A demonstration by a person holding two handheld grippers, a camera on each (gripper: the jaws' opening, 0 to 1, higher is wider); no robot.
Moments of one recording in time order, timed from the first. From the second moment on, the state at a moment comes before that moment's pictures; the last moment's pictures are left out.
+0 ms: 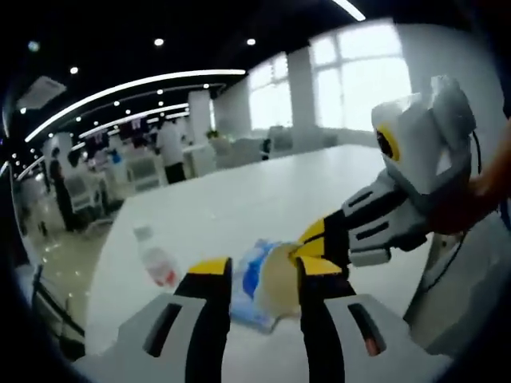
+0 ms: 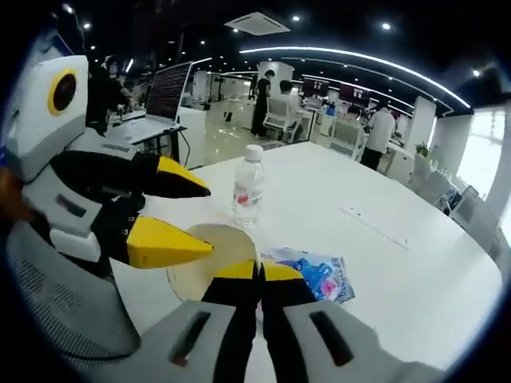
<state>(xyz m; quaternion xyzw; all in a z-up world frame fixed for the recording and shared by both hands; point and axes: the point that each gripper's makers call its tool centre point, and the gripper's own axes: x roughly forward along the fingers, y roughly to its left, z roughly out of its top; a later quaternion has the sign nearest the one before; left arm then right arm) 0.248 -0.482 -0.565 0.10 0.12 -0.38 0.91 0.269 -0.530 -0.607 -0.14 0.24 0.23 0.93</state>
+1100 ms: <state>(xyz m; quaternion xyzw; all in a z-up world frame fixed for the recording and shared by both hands) 0.183 -0.455 -0.561 0.08 0.11 -0.41 0.90 0.321 -0.523 -0.609 -0.08 0.31 0.27 0.91</state>
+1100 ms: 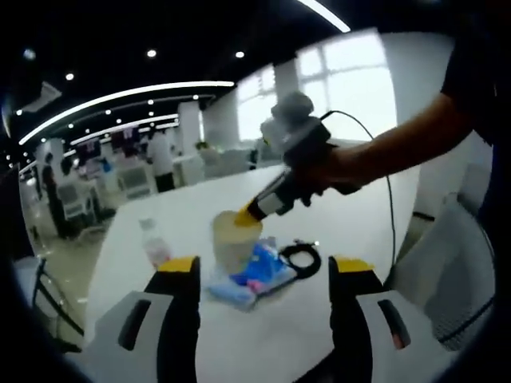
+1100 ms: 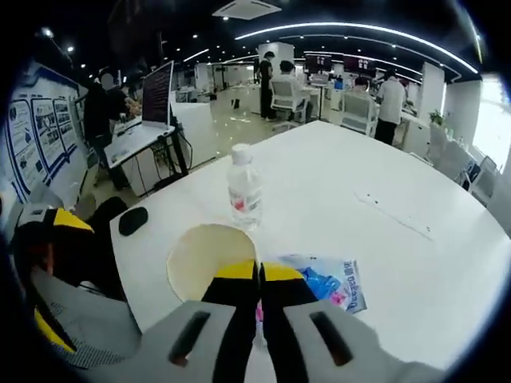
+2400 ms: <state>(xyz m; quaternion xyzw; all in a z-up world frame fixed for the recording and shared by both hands) 0.172 -0.449 -0.600 0.05 0.17 -0.41 0.90 0.414 -0.521 -0.665 -0.06 0.36 0.23 0.90</state>
